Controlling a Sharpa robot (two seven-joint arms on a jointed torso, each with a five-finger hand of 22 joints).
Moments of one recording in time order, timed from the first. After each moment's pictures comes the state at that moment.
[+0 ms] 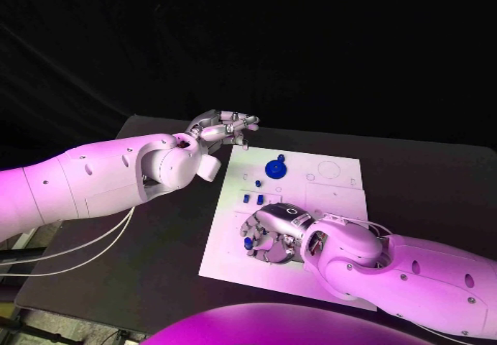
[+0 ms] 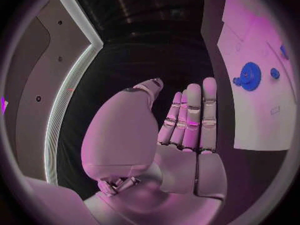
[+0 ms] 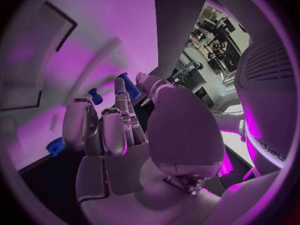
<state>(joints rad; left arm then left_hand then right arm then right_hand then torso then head) 1.17 -0.87 -0.01 1.48 -0.03 -0.19 0.29 1.41 -0.21 0.38 0.27 0.22 0.85 0.22 0.17 0.21 0.76 0.16 0.62 0.09 0.97 0.09 1.27 0.32 0.17 0.91 0.18 0.90 0.76 1.06 -0.61 -0.17 1.75 -1.58 -0.26 -0.22 1.30 -0.28 0.49 0.17 0.13 0.89 0.13 0.08 0.38 1.31 0.06 0.06 0.09 1.46 -0.02 1.41 1.09 0.08 1.40 0.09 1.26 1.31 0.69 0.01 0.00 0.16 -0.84</state>
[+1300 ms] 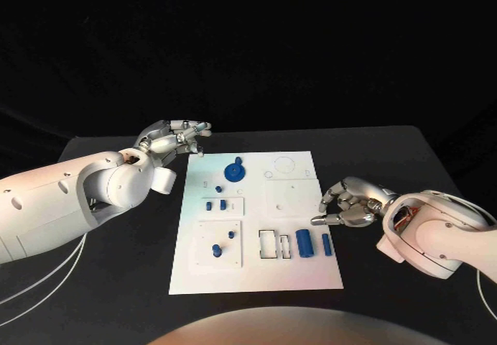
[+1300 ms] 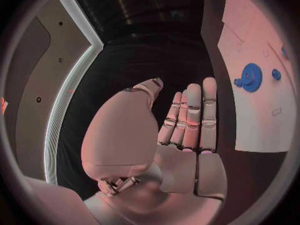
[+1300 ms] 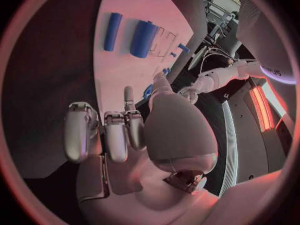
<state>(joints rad) 1.17 -0.89 -0.02 1.47 -0.03 -0.19 0.29 1.41 -0.21 0.38 0.27 0.22 0.85 0.22 0.18 0.21 0.76 0.16 0.62 0.09 0.97 0.09 1.27 0.32 0.17 0.91 0.18 0.90 0.76 1.15 -1.19 -0.18 1.94 -1.19 -0.38 -0.34 1.26 -0.14 -0.15 0.30 0.13 0.93 0.11 0.38 0.52 1.46 0.03 1.49 1.31 1.47 -0.05 1.53 1.31 0.06 1.45 0.07 1.34 1.31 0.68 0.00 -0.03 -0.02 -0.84</state>
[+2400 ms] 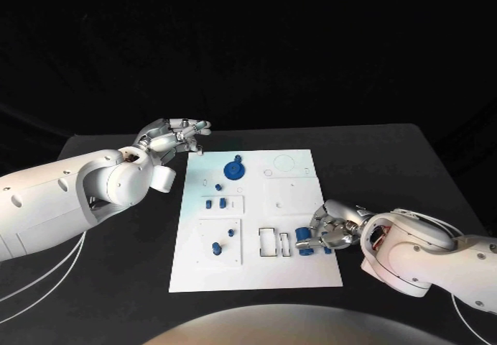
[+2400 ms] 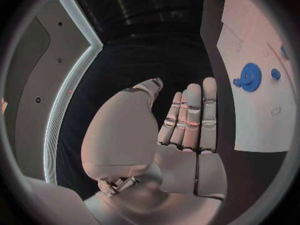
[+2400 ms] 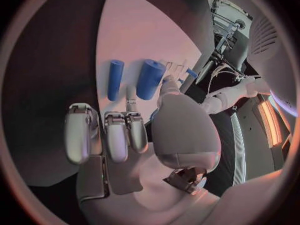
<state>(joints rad) 1.17 -0.89 -0.02 1.47 -0.03 -0.19 0.29 1.41 -0.21 0.37 0.27 0.22 0.85 0.22 0.18 0.22 0.76 0.16 0.62 0.09 0.97 0.09 1.27 0.32 0.17 0.91 0.18 0.90 0.76 1.06 -1.08 -0.19 1.93 -1.31 -0.34 -0.50 1.14 -0.16 -0.16 0.30 0.14 0.98 0.07 0.45 0.57 1.47 0.01 1.52 1.31 1.47 -0.05 1.54 1.31 0.06 1.46 0.06 1.36 1.31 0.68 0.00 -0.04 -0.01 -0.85</state>
